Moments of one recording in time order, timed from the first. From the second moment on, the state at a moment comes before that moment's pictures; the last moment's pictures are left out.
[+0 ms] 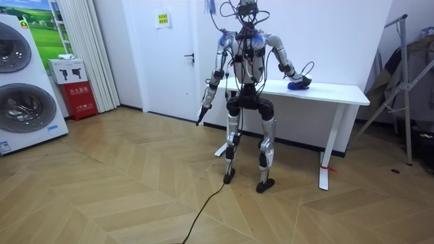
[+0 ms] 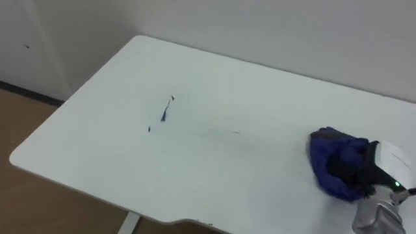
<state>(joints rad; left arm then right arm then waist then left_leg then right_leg) 0.36 0.27 0.27 0.92 0.23 0.11 0.11 -0.09 -0.47 -0.13 0.86 -0.66 0.02 -0.39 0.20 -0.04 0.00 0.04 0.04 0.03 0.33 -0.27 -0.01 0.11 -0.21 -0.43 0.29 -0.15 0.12</state>
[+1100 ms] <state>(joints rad) 0.37 0.26 0.25 0.88 0.25 0.12 0.12 -0.13 -0.46 -0.11 0.88 -0.56 0.09 -0.39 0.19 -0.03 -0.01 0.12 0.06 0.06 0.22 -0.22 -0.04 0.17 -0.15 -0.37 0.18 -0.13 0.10</state>
